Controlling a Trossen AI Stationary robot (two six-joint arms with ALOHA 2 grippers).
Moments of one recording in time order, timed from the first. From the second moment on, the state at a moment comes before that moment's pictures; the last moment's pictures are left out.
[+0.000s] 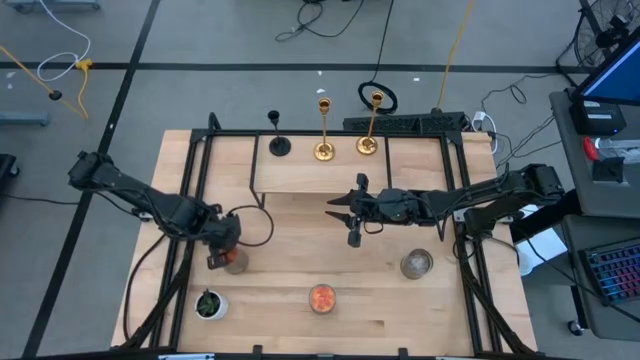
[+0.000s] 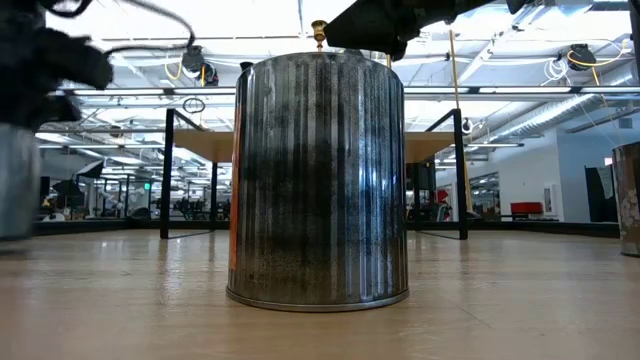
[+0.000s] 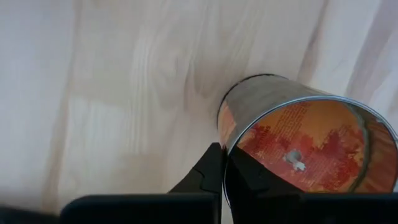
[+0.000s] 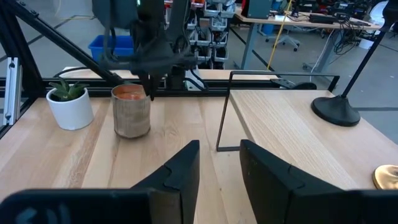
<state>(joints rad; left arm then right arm) -0.38 1.04 0.70 -1.05 -0.01 -0.64 0.13 1.40 0.90 0.27 0.28 0.01</state>
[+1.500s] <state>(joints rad) 0.20 1.43 1.63 -1.26 -0.26 -0.20 0.13 1.40 0.90 0.27 0.28 -0.05</state>
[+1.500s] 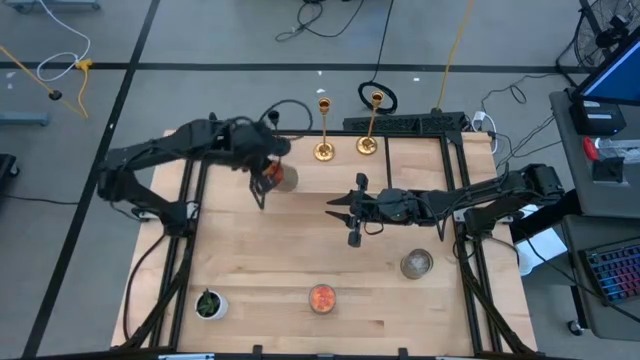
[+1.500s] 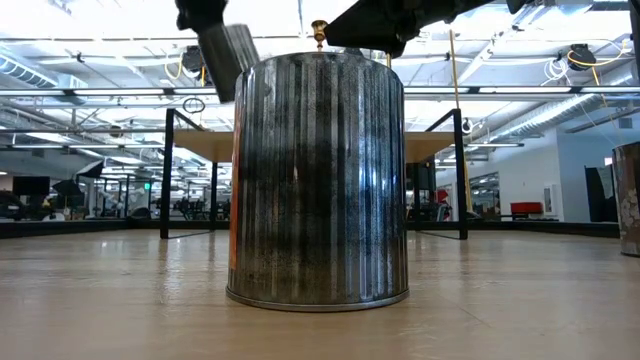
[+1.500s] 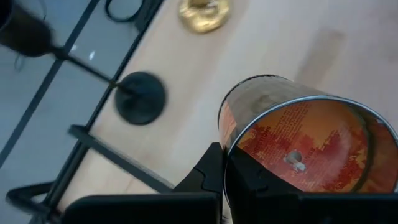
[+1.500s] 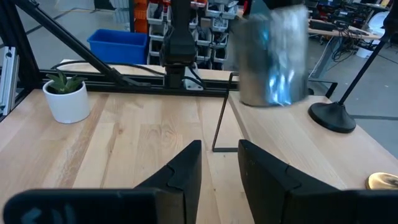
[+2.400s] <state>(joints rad) 0.38 1.55 1.63 -1.35 -0.21 -0.16 0.13 1.40 0.90 0.27 0.28 -0.05</state>
